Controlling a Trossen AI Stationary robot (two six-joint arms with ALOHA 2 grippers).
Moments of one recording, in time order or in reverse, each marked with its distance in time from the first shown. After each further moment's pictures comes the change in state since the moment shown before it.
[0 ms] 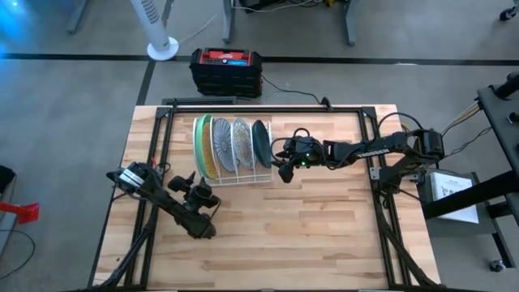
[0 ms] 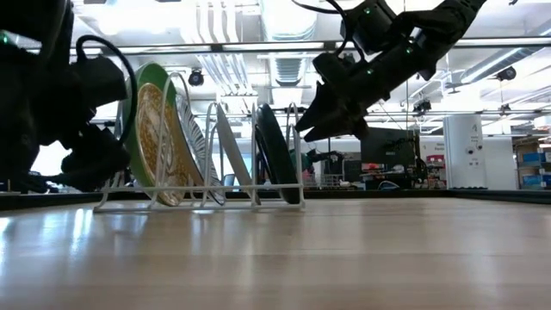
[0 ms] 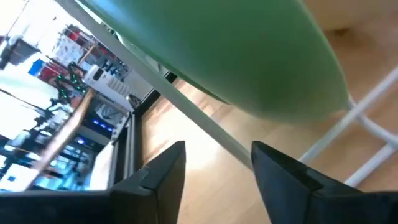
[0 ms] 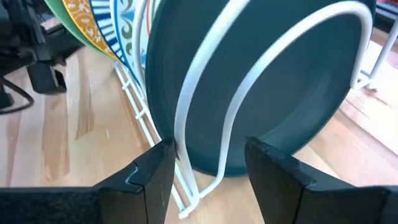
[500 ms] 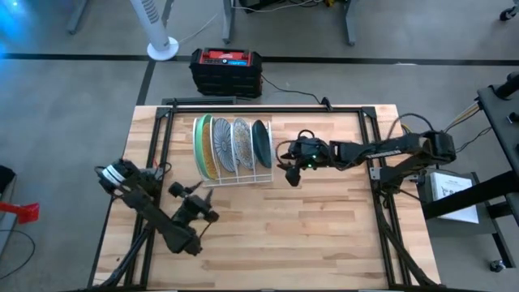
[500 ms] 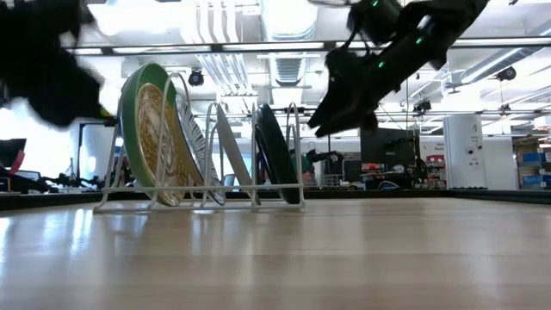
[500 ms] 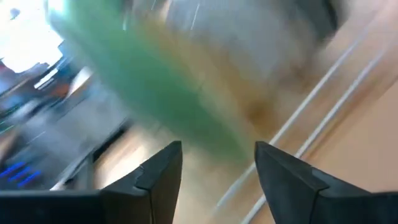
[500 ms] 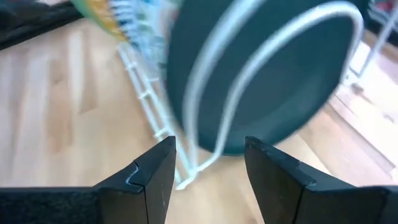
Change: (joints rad) left arm -0.178 -0.123 0.076 -0.093 -0.116 -0.084; right arm 0.021 -0.076 -0.004 -0.124 0.004 -0.055
